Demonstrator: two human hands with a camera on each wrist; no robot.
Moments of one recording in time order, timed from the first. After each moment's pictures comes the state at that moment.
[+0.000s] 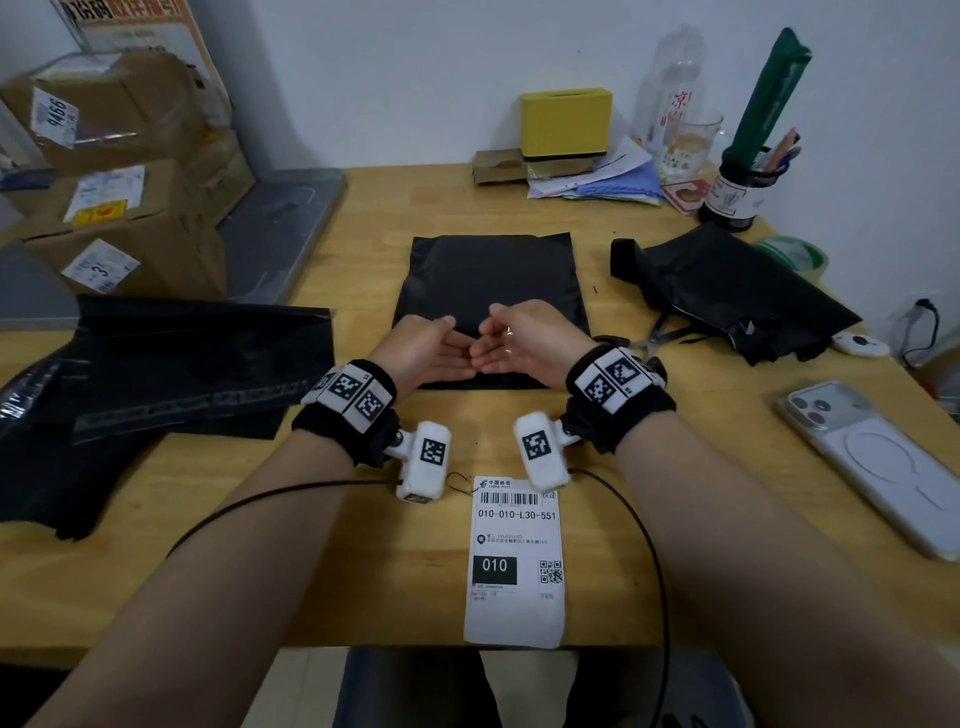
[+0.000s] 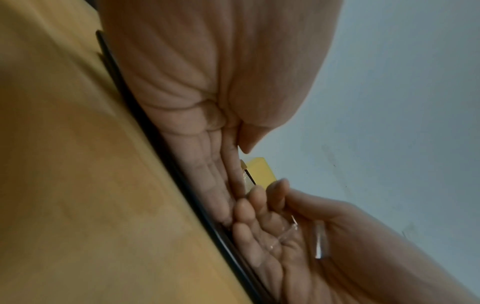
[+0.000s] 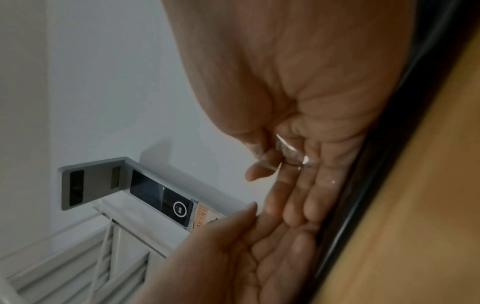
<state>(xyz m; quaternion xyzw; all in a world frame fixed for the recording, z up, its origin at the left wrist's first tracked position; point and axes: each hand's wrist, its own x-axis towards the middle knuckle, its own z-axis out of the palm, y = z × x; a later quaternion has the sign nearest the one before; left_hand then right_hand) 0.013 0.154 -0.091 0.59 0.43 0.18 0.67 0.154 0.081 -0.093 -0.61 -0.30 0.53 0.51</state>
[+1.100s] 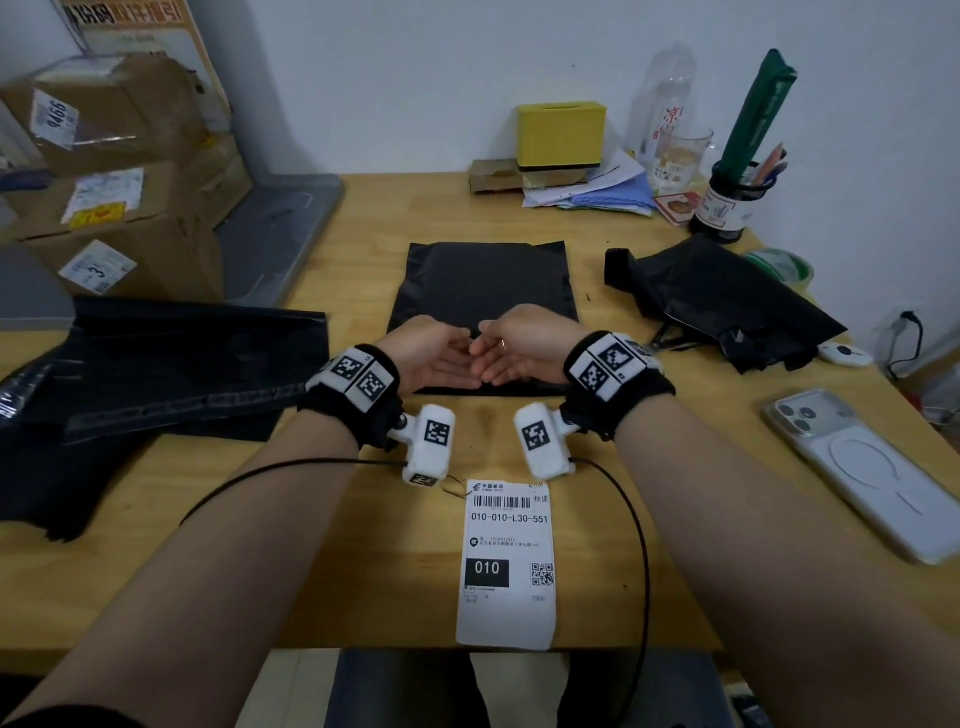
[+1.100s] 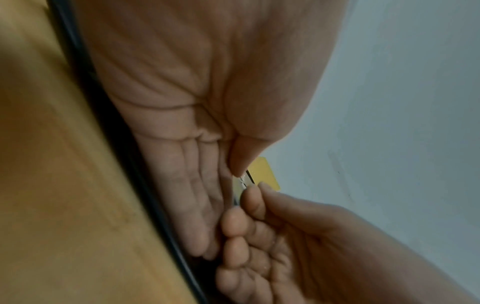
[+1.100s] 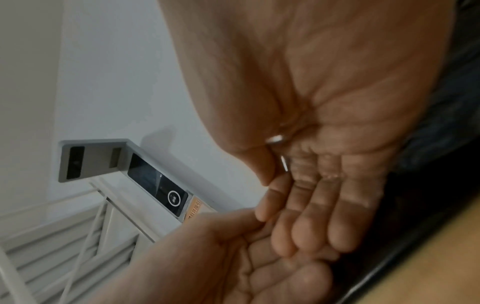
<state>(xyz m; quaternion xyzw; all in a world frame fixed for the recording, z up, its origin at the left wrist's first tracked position) 0.023 0.157 -0.083 0.58 0.42 0.10 0.69 0.158 0.082 -0.079 -0.67 -0.36 0.52 0.39</state>
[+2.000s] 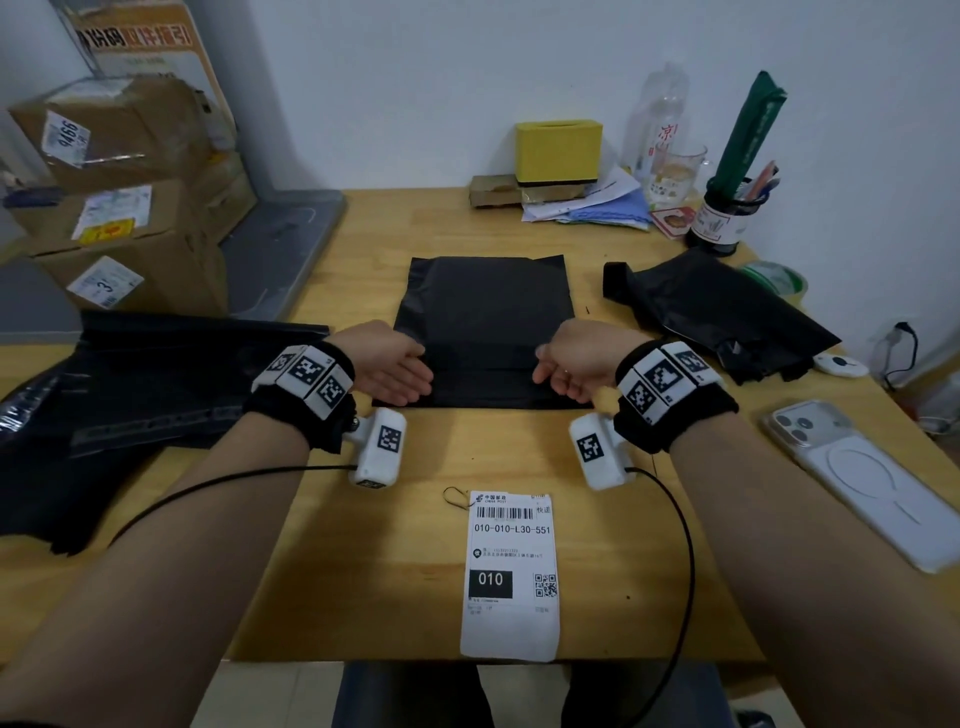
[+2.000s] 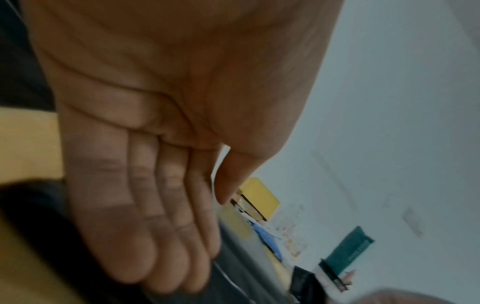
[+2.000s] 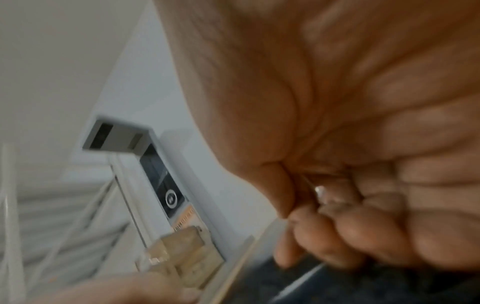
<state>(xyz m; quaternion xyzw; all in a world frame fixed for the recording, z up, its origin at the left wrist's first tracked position) -0.013 0.185 -0.061 0.65 0.53 0.00 0.55 0.201 0.056 -0.072 -0.79 -0.38 0.43 0.21</state>
